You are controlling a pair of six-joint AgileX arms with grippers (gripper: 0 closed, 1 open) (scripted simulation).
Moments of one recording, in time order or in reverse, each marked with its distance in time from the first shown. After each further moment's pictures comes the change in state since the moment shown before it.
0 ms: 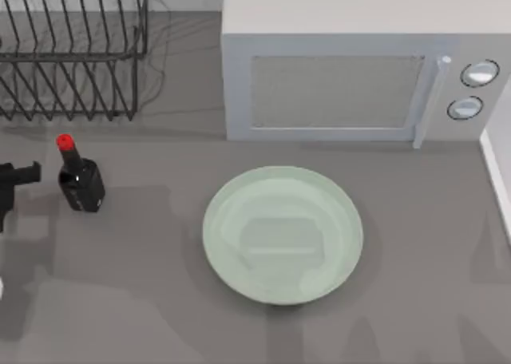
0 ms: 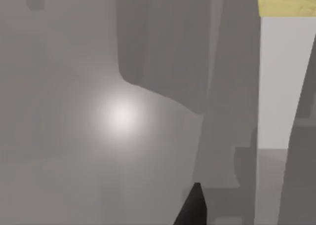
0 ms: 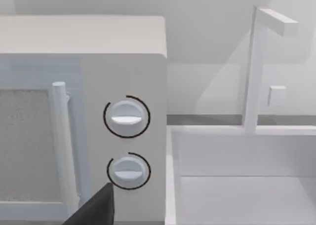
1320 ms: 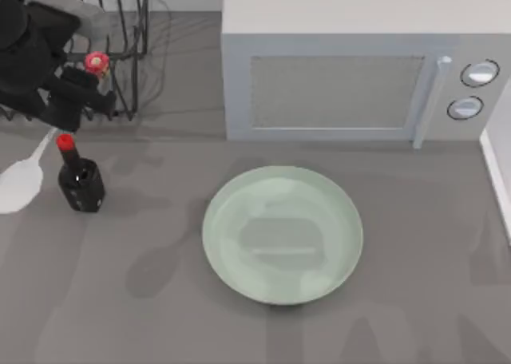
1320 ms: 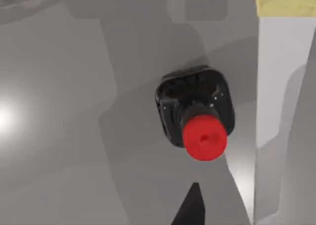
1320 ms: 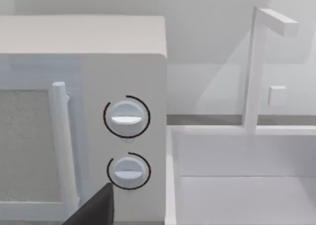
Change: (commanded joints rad) left arm -0.323 -0.089 0.377 -0.241 0.015 0.344; right arm 0.000 0.000 0.000 0.000 0.000 0.000
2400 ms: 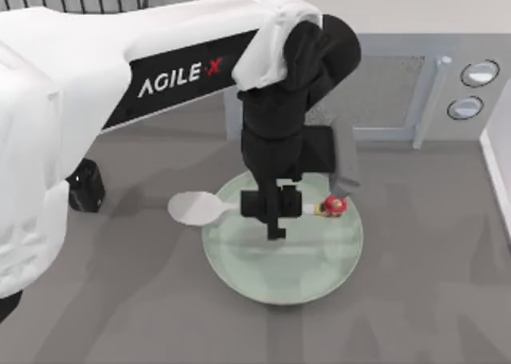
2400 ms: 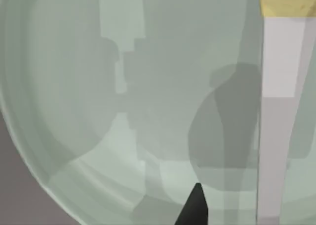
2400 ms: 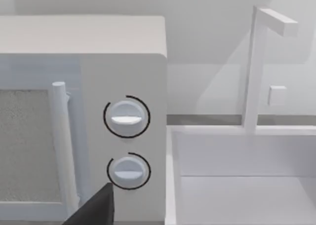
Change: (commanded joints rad) left arm -0.560 0.440 0.271 -0.043 -0.033 0.573; right arm 0.000 0.000 0.000 0.000 0.000 0.000
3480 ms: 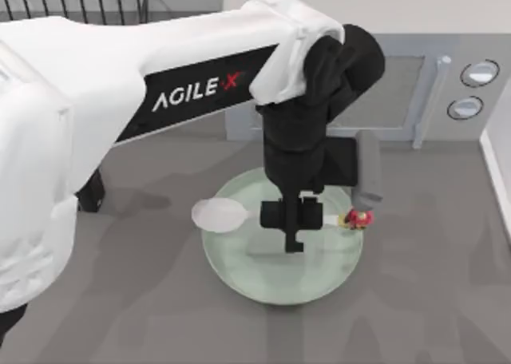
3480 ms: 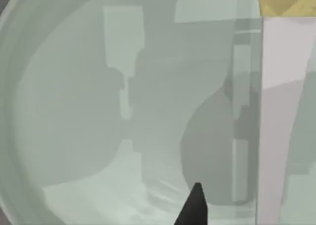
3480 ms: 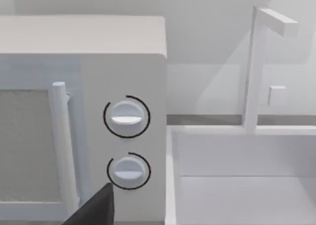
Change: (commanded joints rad) left arm -0.052 -0.010 -0.008 0.048 0.029 0.019; right arm 0.000 0.000 0.000 0.000 0.000 0.000
